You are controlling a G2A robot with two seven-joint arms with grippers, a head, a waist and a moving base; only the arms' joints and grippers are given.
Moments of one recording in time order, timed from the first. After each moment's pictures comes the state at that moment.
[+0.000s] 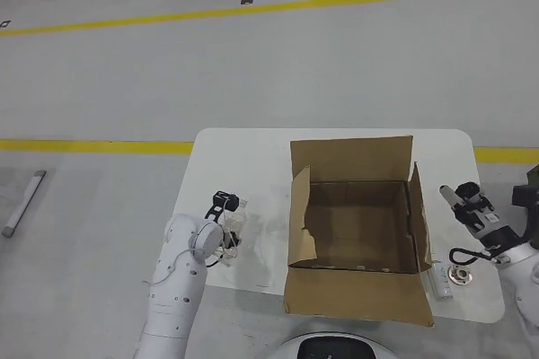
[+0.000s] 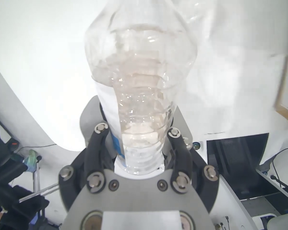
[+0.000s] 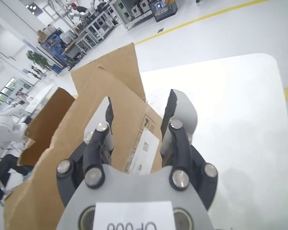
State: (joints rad) left arm 0.93 -1.34 -1.32 -1.38 1.31 -0.28 -1.31; right arm -1.61 -1.20 1.83 -1.80 -0.48 -0.36 0.31
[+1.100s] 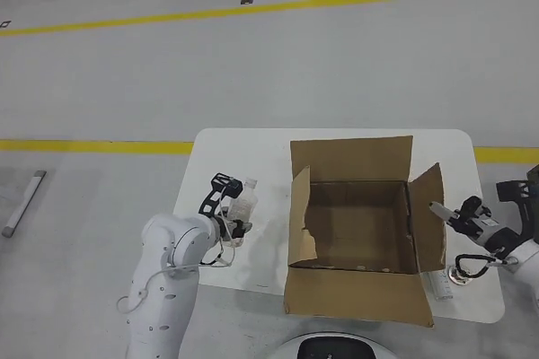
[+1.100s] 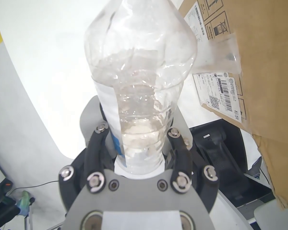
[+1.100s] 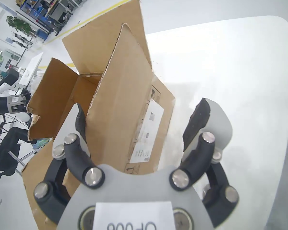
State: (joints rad) left arm 1.00 -1.30 -1.35 -1.74 1.14 -0.26 -1.38; right arm -1.65 -1.16 1.87 -1.93 -0.52 -0.21 0.61
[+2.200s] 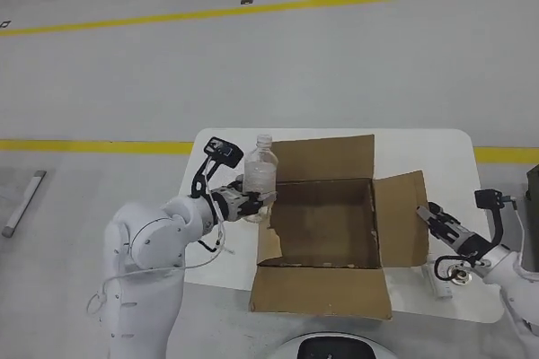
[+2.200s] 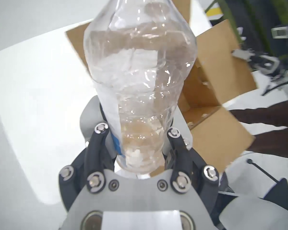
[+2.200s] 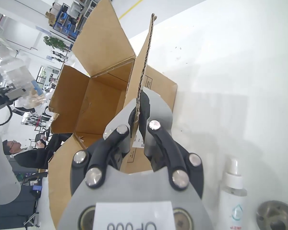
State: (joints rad) left arm 0.91 -1.28 -1.39 -1.94 0.66 -0.16 -1.35; right arm -1.60 -1.16 1.72 -1.79 -0.34 -0.26 0.53
